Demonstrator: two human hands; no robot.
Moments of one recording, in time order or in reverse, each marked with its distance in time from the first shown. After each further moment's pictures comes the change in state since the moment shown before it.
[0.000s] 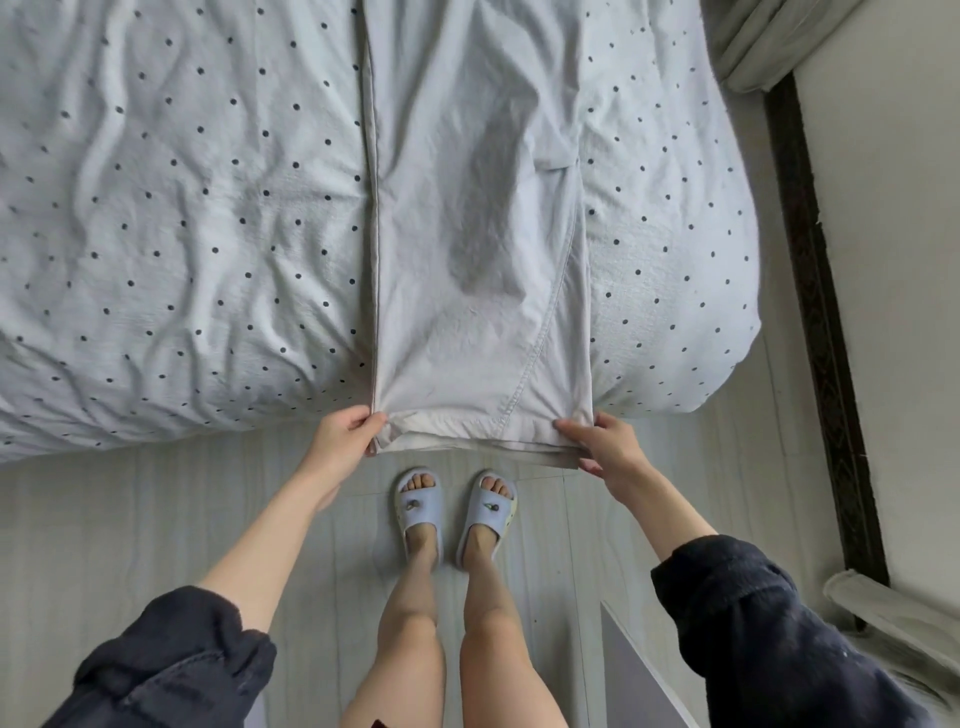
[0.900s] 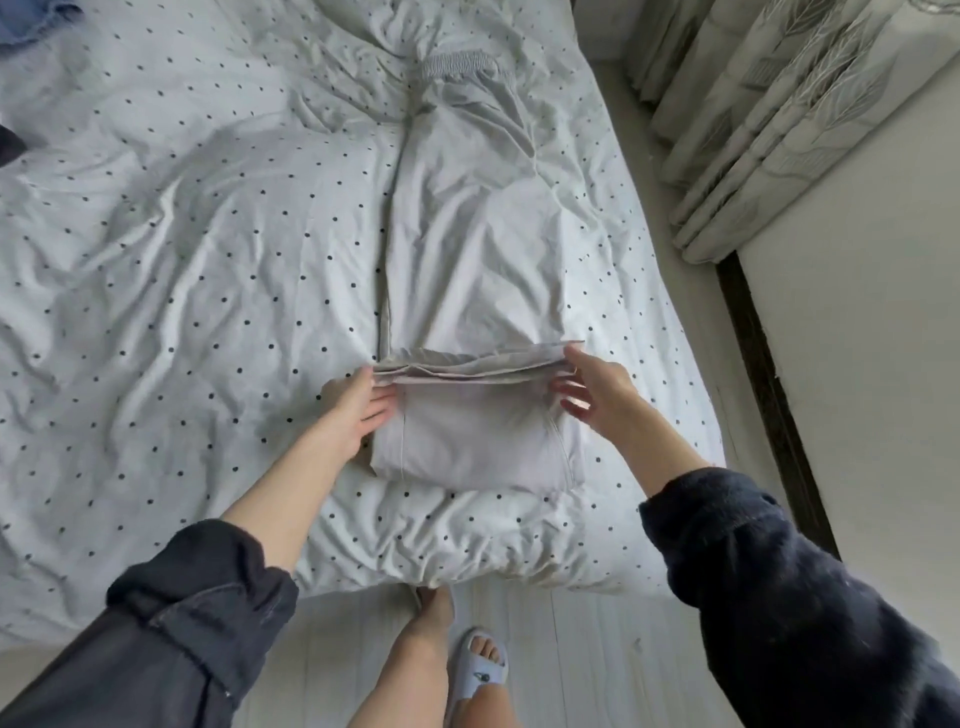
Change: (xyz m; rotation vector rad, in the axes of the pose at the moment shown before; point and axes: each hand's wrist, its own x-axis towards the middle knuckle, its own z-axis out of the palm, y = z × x) left_hand 0.114 0.258 -0.022 -0.405 0.073 -0.083; right_hand -0.002 -0.304 0.019 0.199 0.023 -0.220
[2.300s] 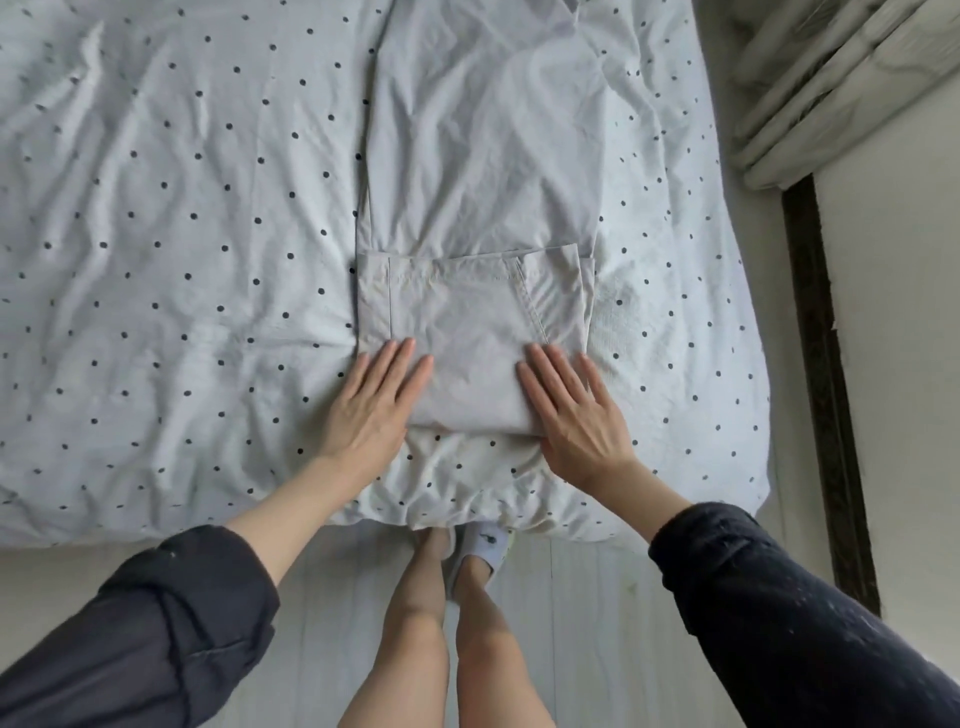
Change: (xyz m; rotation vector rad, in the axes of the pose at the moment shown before) left_hand 0.022 -0.128 -0.005 1.740 0.056 1.052; right_hand 0.060 0.143 -0.034 -1.725 -0.020 -1.272
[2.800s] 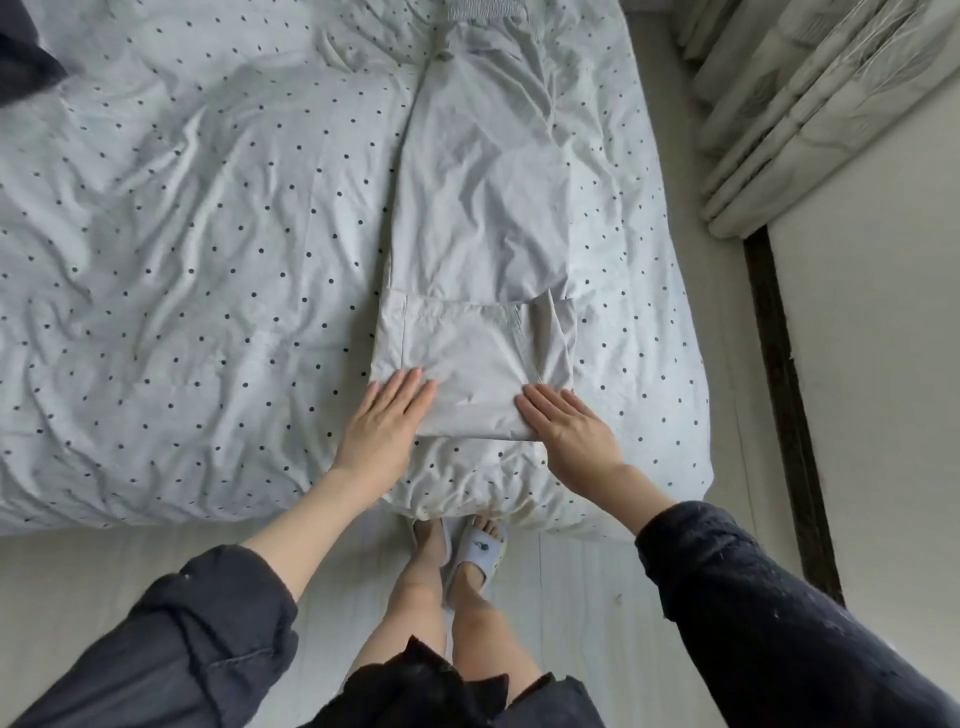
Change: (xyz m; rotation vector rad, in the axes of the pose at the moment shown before) left_hand -0.048 0.034 -0.084 -0.162 -0.104 -0.090; right_hand -0.039 -0.014 -0.090 0.204 -0.189 0.017
